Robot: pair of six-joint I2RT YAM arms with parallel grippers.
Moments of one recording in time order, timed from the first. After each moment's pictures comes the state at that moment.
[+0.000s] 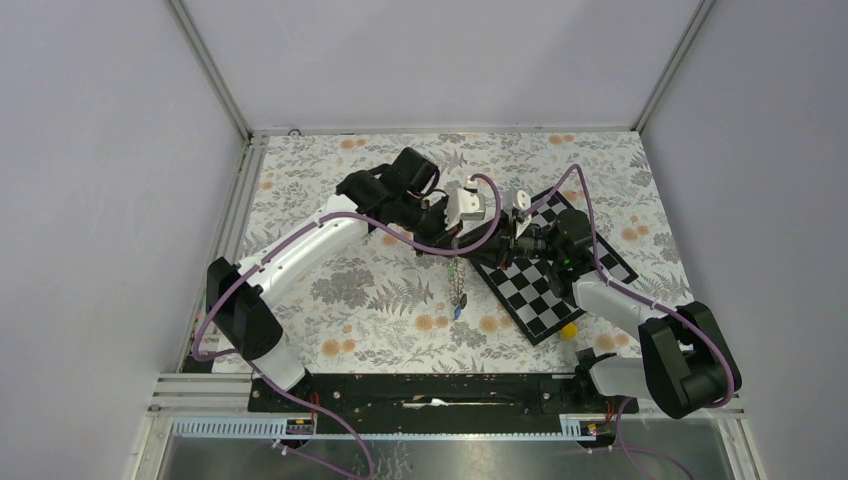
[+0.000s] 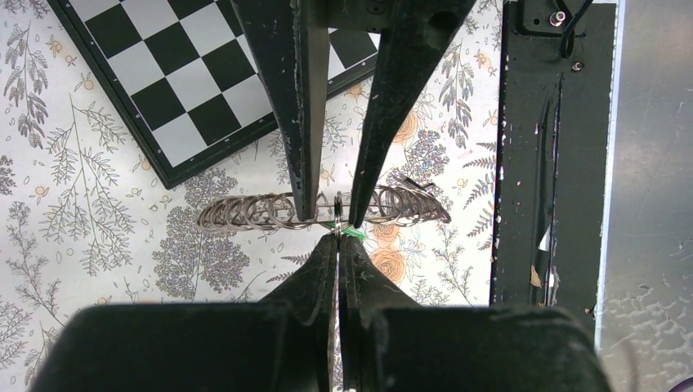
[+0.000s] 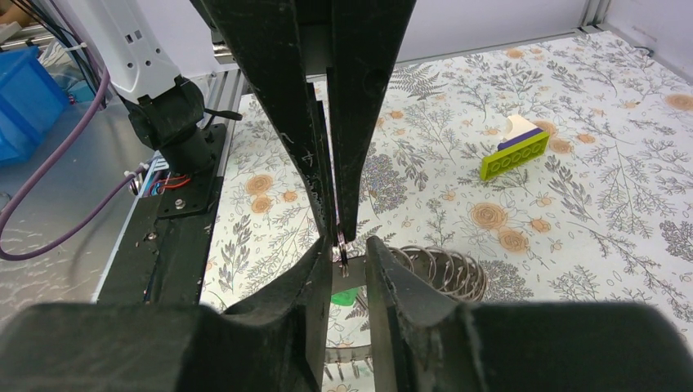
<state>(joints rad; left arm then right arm) -0.75 1.63 1.59 -0.91 0.62 0.53 0.39 1.29 0.54 0.86 -1.08 0.21</state>
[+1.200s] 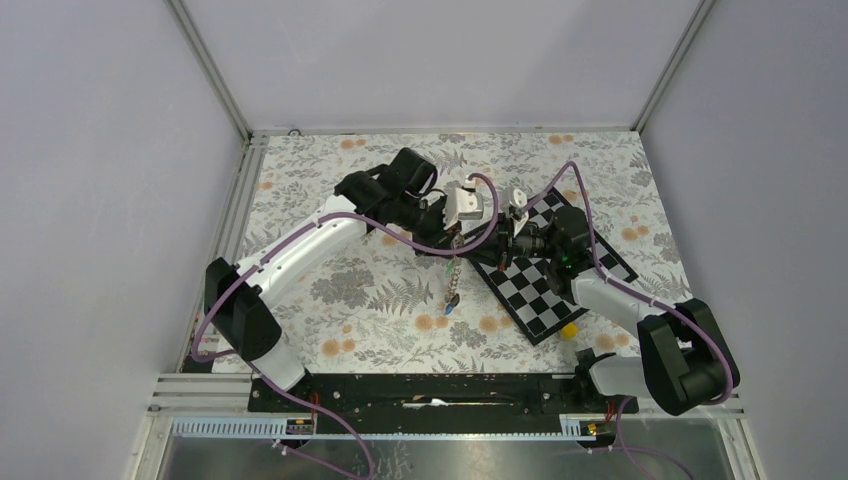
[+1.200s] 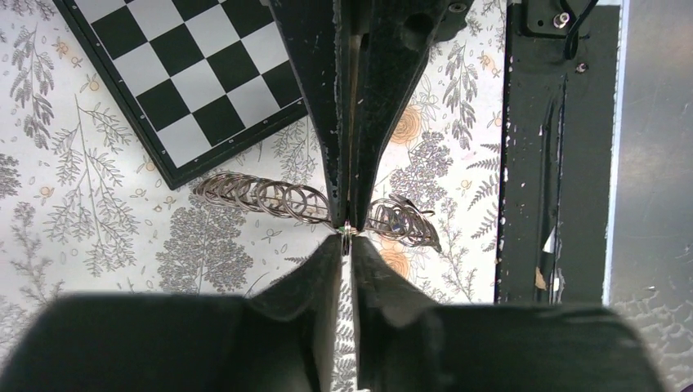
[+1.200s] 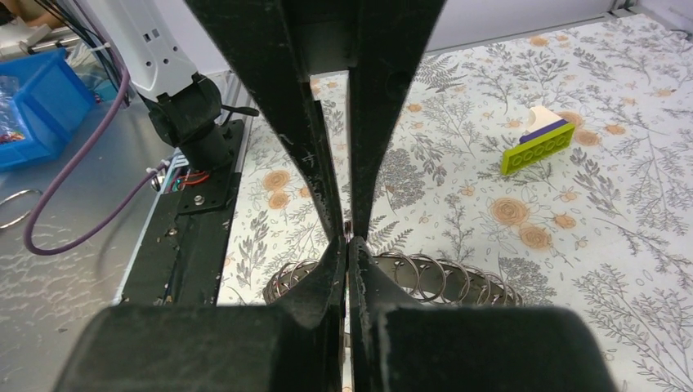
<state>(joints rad) -0.74 1.63 1.59 -0.90 0.63 0.53 0.39 1.30 0.56 0.82 -1.11 0.22</state>
